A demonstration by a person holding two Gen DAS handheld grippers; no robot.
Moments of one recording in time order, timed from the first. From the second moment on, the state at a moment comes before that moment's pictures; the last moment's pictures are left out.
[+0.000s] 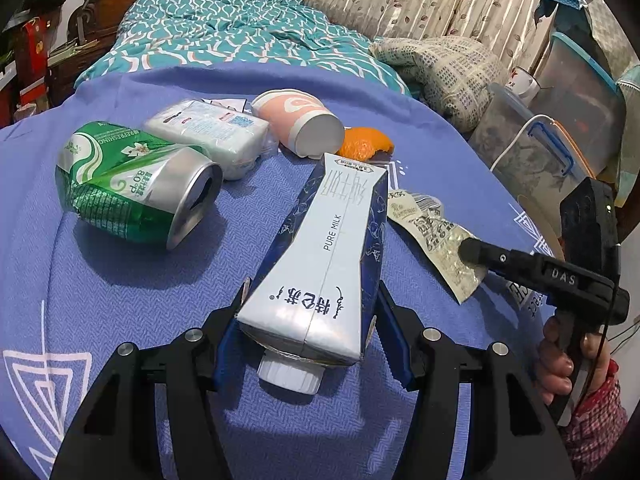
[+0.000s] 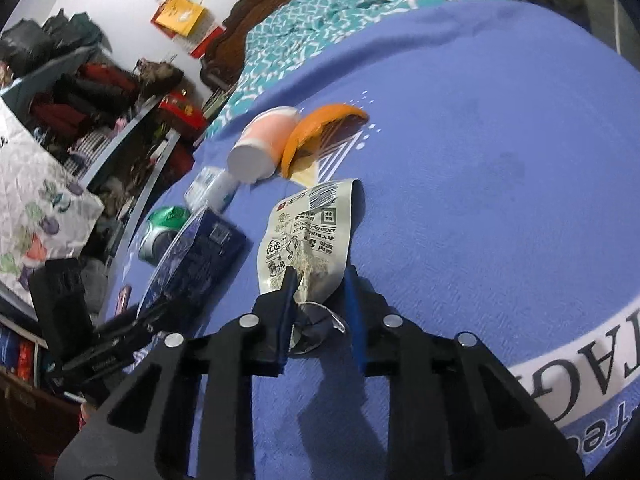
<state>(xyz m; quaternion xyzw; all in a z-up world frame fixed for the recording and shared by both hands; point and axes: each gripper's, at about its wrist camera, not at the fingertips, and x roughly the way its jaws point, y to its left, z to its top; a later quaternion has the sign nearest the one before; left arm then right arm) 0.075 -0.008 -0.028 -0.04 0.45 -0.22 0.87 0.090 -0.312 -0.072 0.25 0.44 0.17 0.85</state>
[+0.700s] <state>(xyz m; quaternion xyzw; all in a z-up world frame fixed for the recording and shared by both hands) 0.061 -0.016 -0.025 -0.03 0.44 -0.23 0.87 0.028 -0.329 -0.059 0.28 0.38 0.16 0.87</state>
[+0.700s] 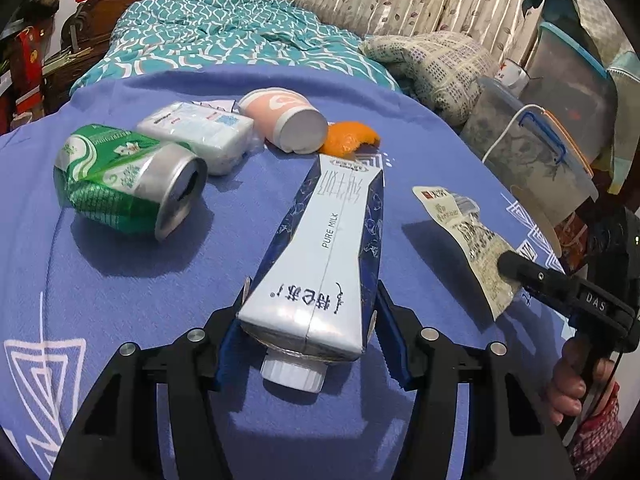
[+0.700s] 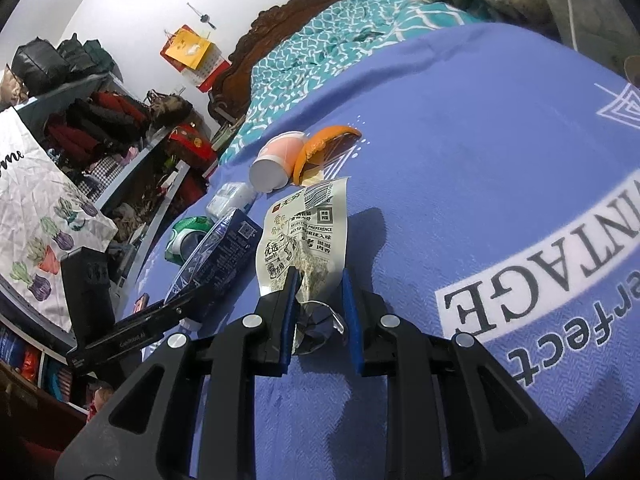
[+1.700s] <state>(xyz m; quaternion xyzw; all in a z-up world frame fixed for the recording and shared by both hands) 0.057 -0.036 -0.024 -0.01 0.43 -0.25 0.87 0.038 -0.323 -0.058 0.27 0.39 0.16 0.87</state>
